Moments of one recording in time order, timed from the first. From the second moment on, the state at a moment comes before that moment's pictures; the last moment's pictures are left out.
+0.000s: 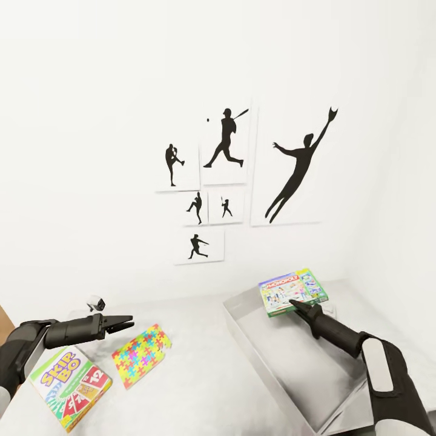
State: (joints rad) left arm -0.61 0.42 0.10 -0.75 0.15 0.82 -1.57; right arm -0.46 -0.02 -0.54 -1.14 -0.61 1.03 0.52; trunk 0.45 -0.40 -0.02
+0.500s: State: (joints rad) left arm -0.61 0.42 0.10 -0.75 0.15 0.81 -1.57; right arm -0.70 -0.01 -0.52 -0.87 -0.62 1.03 0.15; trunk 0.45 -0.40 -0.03
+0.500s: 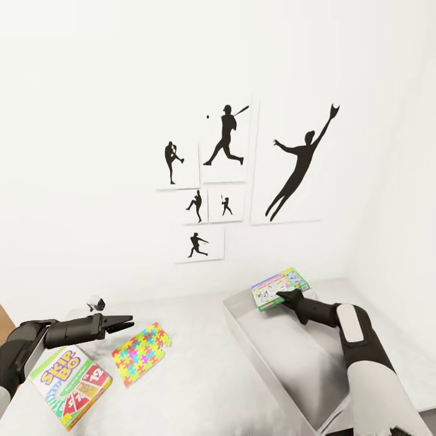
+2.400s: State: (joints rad) left arm -0.60 0.42 0.09 -0.78 0.21 0.78 -1.57; right arm -0.73 -0.01 -0.37 -0.84 -0.62 1.04 0.11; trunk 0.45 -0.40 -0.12
